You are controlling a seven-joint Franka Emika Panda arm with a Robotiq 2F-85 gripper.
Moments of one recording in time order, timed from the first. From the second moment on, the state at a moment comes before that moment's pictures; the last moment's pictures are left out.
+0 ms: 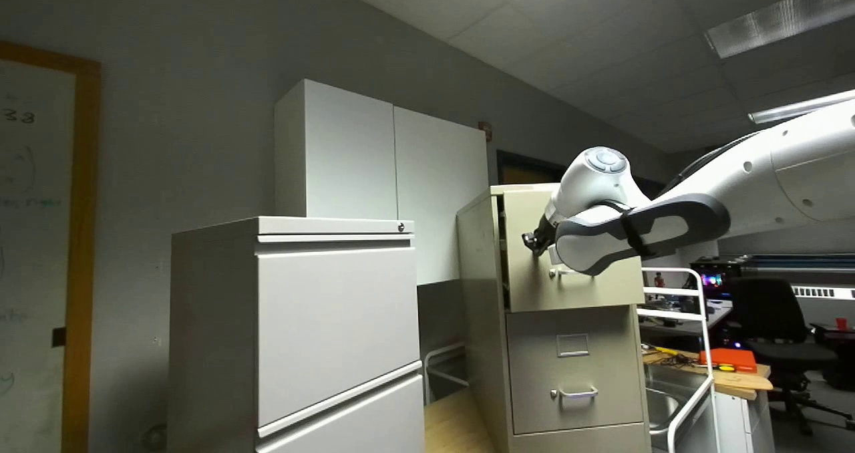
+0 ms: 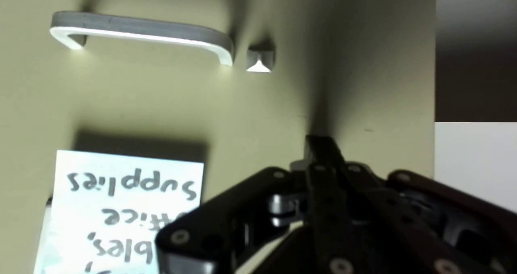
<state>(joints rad) -0.52 -0.50 0.06 -2.19 -0.38 2.77 0.37</state>
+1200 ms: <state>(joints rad) -0.26 -0.19 -0.16 -1.71 -0.12 2.32 0.18</state>
